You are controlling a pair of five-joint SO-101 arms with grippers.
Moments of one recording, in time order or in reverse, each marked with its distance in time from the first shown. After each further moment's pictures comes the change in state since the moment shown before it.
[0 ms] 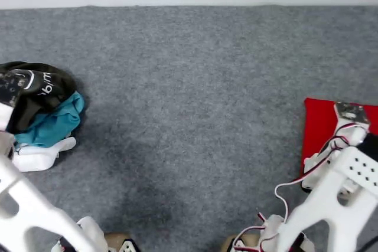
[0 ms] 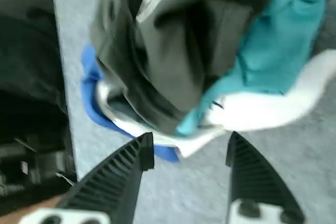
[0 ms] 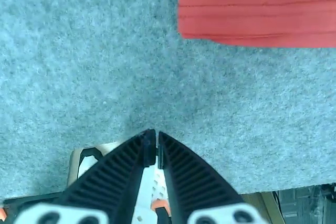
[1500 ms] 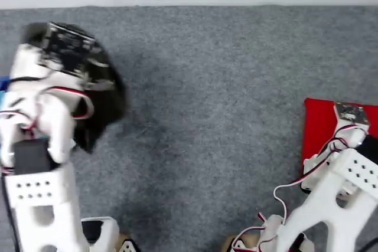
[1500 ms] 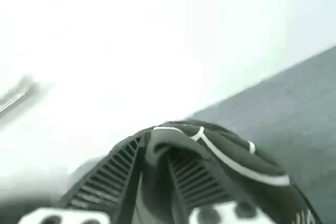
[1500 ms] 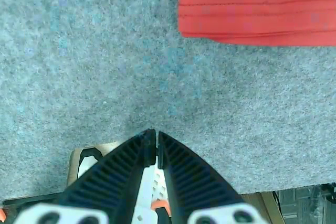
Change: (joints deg) left arm 42.4 -10.5 0.1 -24.6 31.0; right arm 0.0 -0.5 0.1 0.1 0.0
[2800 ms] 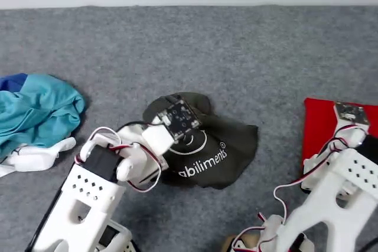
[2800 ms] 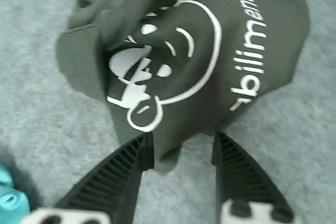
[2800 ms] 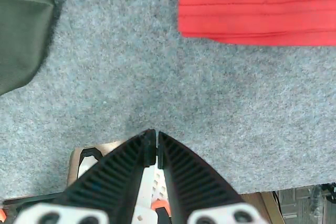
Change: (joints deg) left arm 29.8 -1.2 21.9 33.1 3.1; right arm 0.0 0.0 0.0 0.0 0.0
